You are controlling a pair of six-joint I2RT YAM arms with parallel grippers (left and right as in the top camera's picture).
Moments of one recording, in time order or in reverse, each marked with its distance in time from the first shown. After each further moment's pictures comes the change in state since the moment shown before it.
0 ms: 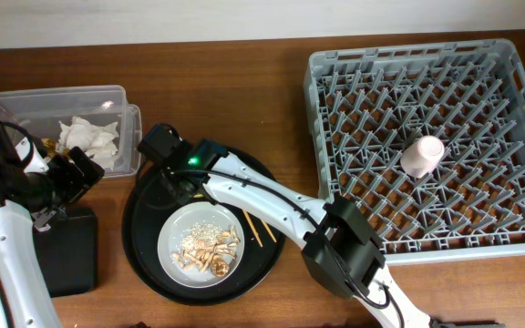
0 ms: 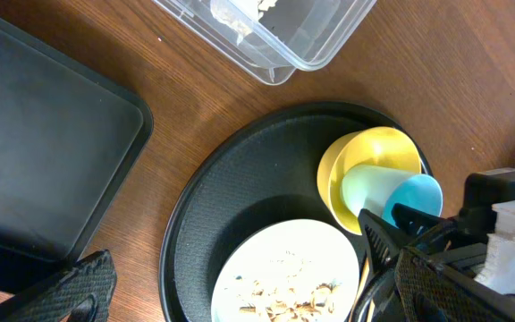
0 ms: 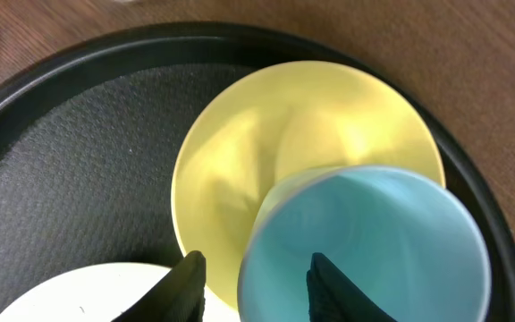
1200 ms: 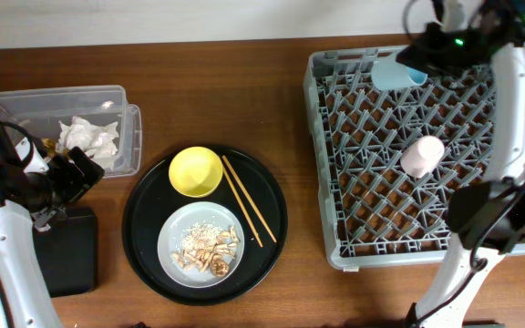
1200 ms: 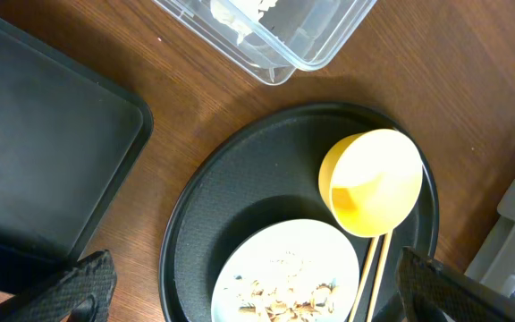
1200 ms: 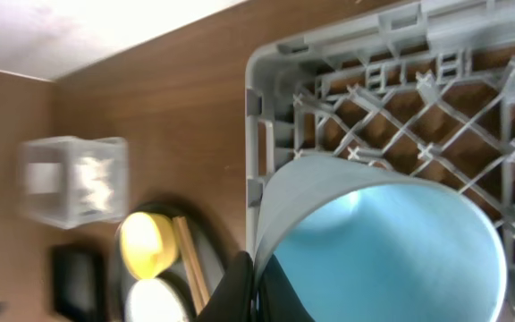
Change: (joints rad) left arm 0.000 0.000 0.000 0.000 0.000 0.000; right arm -1.170 -0.140 0.319 -0.481 -0.859 -0.175
